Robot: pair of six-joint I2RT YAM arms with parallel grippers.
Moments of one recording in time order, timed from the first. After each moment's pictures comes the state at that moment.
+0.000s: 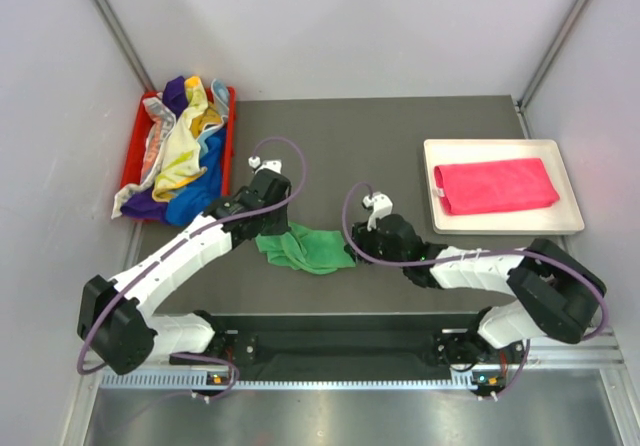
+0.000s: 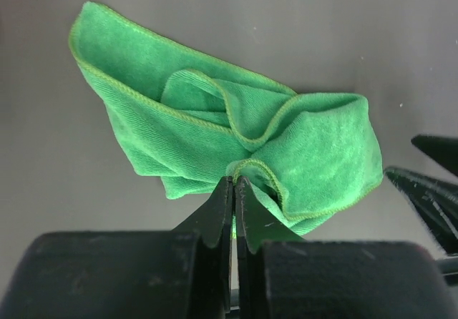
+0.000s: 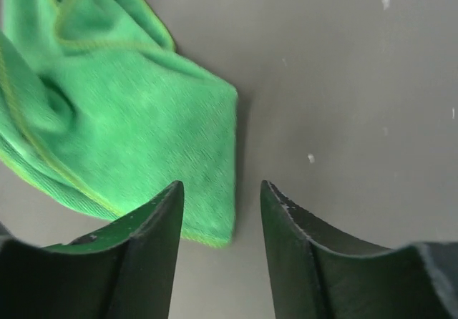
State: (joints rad) left arm -0.64 1.24 0.99 -0.67 -0.23 -0.58; right arm 0.85 1.40 0.53 0.35 0.08 0.43
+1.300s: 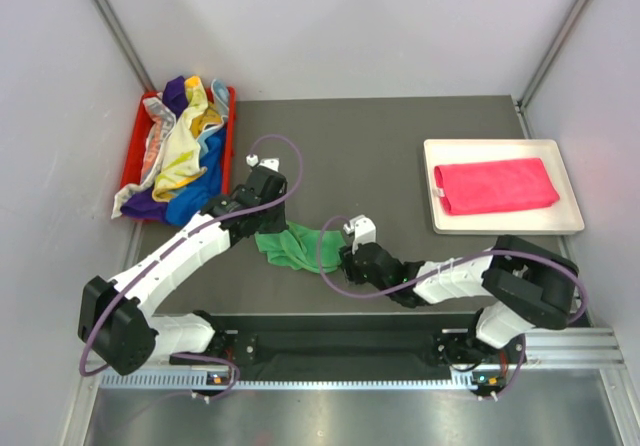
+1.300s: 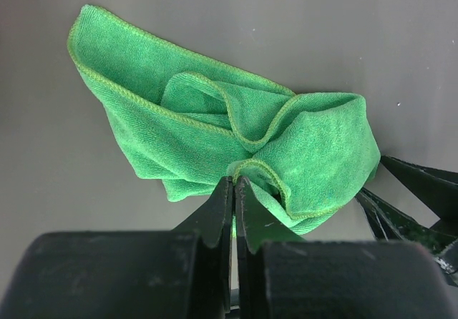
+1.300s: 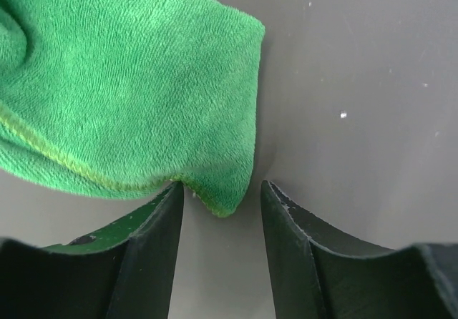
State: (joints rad) left arm -0.59 1.24 0.99 -0.66 -0.19 -0.55; right arm 1.09 1.52 0.49 0.40 0.39 0.41
